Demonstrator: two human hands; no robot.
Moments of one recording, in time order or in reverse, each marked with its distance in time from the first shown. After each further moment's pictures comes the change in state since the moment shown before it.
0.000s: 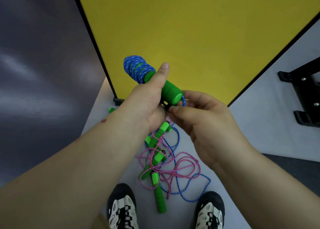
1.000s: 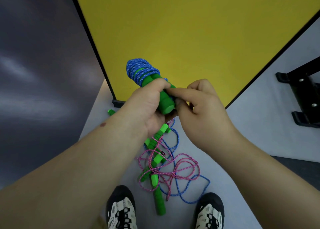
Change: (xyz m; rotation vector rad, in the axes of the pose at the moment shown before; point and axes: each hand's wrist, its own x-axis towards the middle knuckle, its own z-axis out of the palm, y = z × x) left_hand 0.003 -0.004 -0.004 0.001 -0.129 -0.049; right_hand 0.023 0.003 -0.013 -0.989 -0.025 -0.660
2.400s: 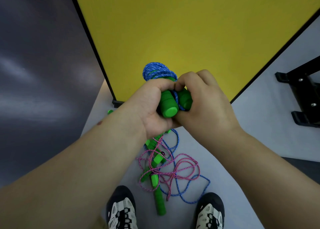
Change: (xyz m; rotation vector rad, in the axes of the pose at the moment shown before) left_hand -0.011 0.007 0.003 0.007 -0.238 -0.169; right_hand 0.009 -0.004 -0.013 -0.221 -0.046 -0.063
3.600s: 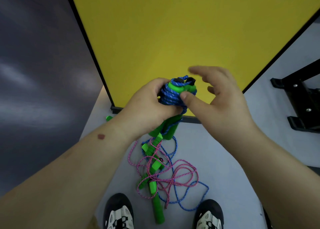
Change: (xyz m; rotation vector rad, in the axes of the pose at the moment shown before) left_hand 0.000 0.003 -0.019 0.940 0.102 0.562; right_hand 0.008 0.015 -0.022 0.293 0.121 0.111
